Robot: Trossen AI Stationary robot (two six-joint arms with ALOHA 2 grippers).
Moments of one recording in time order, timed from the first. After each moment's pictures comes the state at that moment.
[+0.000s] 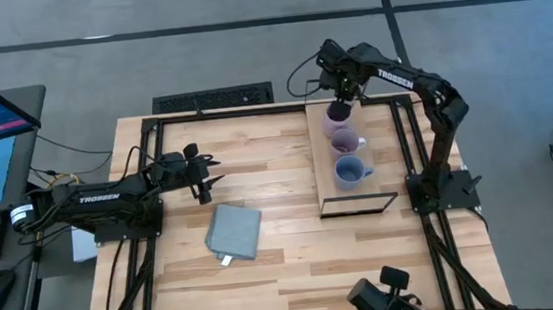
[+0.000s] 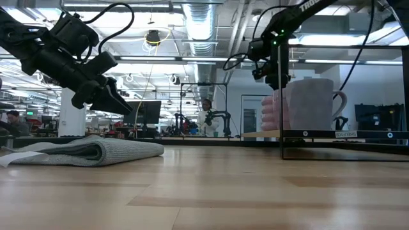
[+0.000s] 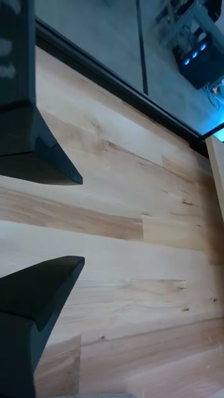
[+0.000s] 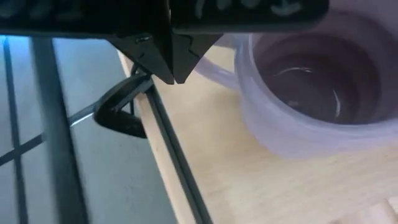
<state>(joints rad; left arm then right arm) 0.43 0.88 0.17 0.24 0.01 0.35 -0.80 1.84 1.64 -1.17 0.22 -0.45</state>
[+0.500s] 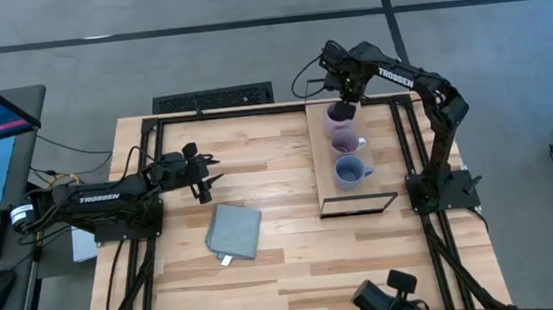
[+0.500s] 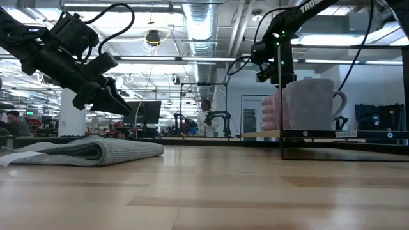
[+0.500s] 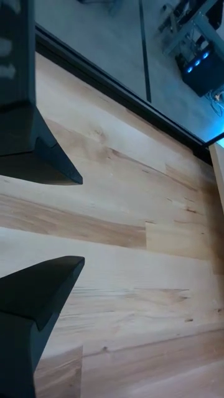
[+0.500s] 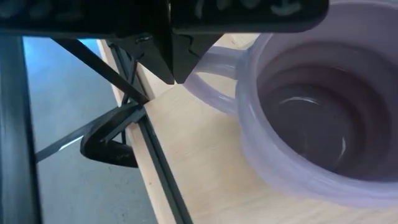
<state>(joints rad) 0.43 0.88 0.17 0.24 -0.02 0.35 -0.81 1.85 1.64 -1.26 0.22 -0.42</state>
